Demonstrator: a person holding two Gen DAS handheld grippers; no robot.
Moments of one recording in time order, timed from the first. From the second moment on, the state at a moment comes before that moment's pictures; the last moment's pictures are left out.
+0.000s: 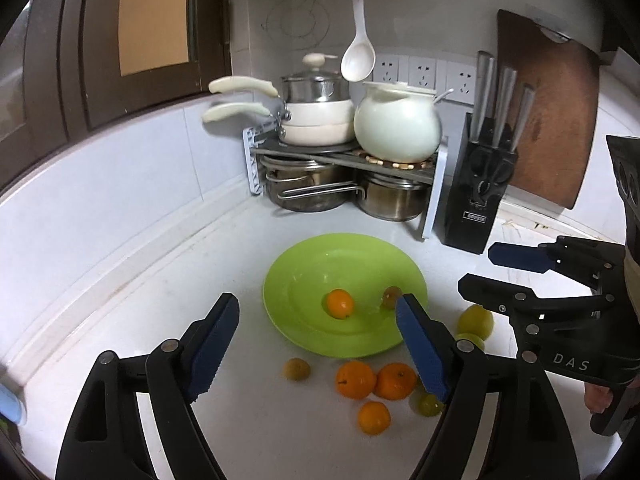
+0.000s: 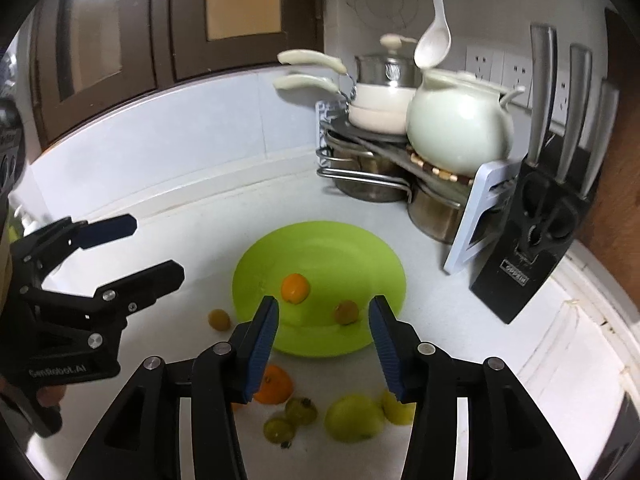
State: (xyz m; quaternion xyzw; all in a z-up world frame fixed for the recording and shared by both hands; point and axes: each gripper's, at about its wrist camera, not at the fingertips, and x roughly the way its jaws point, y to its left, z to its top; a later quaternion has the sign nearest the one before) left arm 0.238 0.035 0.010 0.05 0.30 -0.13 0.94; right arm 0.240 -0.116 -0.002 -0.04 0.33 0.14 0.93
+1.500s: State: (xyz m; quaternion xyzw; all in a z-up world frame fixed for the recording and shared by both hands) left arm 0.201 0.026 -0.086 0.16 0.32 -0.26 0.90; right arm 0.186 -0.097 -0.088 -0.03 0.41 0.15 0.90
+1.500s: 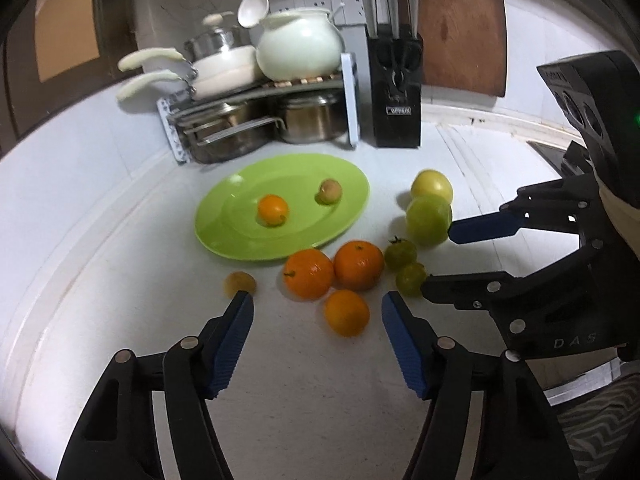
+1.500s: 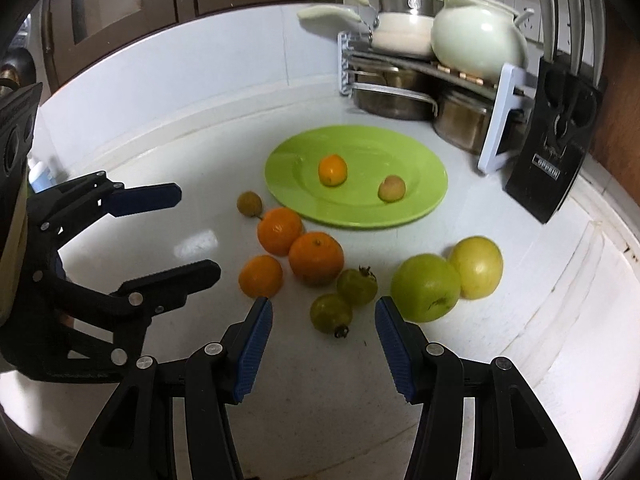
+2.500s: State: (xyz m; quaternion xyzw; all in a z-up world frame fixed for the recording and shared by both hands) left arm 0.231 0.009 -0.125 0.12 0.39 -0.27 0.87; right arm 0.213 -0.103 -0.122 0.01 0.46 0.16 0.88
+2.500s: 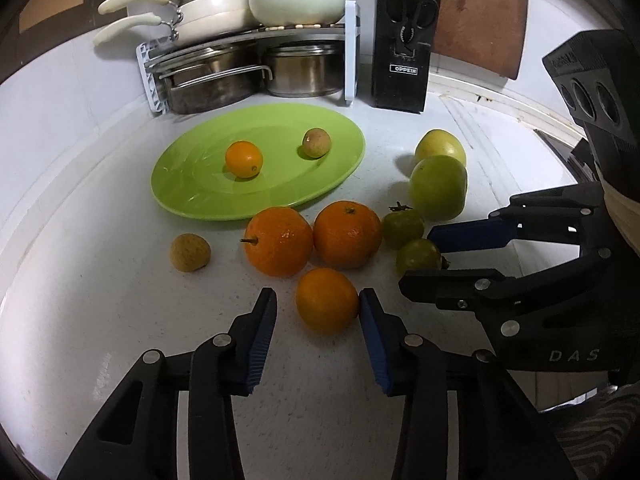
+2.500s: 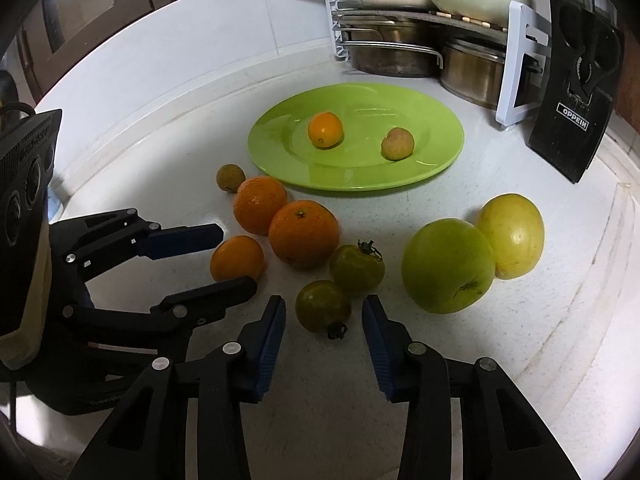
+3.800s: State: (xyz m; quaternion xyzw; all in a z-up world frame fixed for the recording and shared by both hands) left arm 0.199 0.020 -0.079 0.07 0.36 -0.23 0.90; right arm 0.184 -0.106 -0.082 0.01 0.41 0.16 0.90
